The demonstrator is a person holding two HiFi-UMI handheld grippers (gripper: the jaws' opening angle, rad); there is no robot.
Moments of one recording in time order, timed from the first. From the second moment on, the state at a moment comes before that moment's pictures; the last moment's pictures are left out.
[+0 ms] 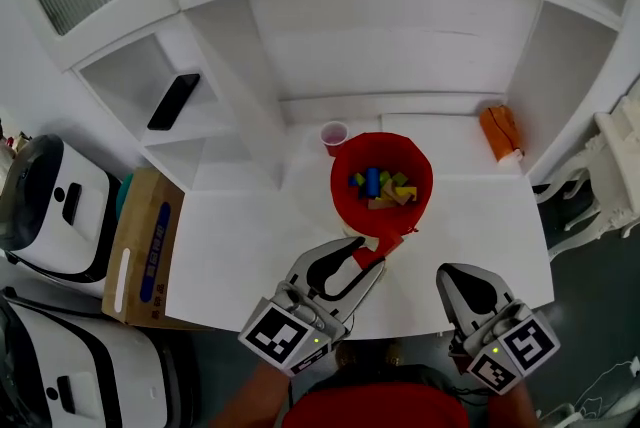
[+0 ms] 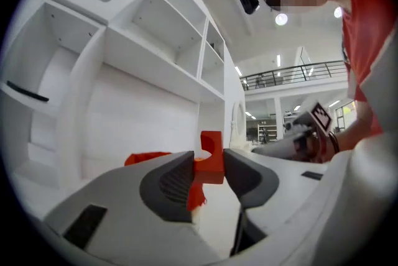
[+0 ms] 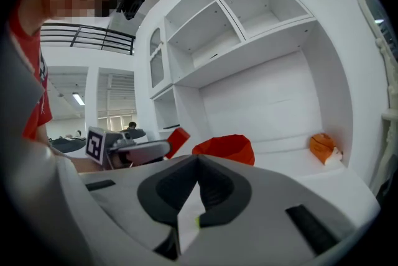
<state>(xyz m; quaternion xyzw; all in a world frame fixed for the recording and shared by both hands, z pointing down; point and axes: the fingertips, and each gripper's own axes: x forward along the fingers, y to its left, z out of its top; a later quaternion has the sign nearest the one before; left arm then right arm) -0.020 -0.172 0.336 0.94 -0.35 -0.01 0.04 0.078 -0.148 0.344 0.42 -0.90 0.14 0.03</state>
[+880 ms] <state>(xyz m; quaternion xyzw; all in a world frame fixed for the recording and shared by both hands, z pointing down) -0.013 -0.209 0.314 0.92 -0.39 -0.03 0.00 0.041 -0.159 0.432 0.36 -0.91 0.14 0.16</state>
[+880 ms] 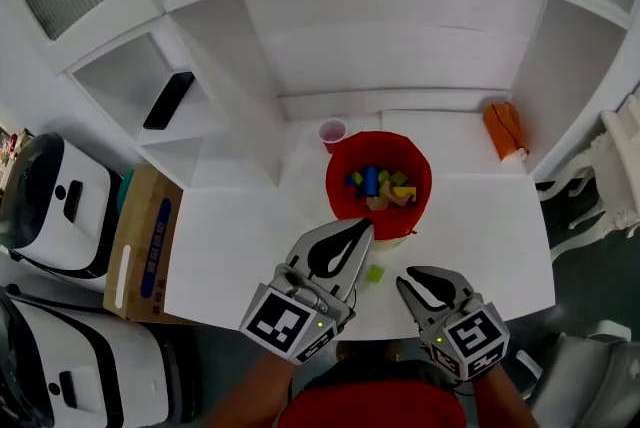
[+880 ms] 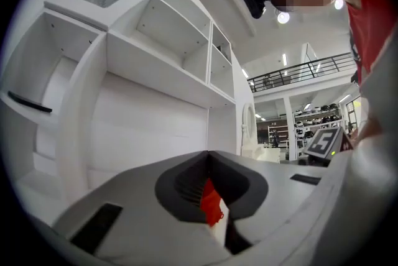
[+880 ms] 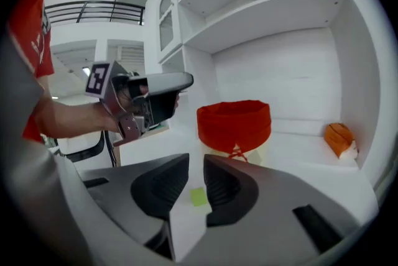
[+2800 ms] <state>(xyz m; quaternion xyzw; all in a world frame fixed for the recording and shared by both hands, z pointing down) -0.042 -0.159 0.353 0.93 -0.37 -0.01 0.08 0.017 -0.278 0.328 0.45 -0.89 0.06 0.11</state>
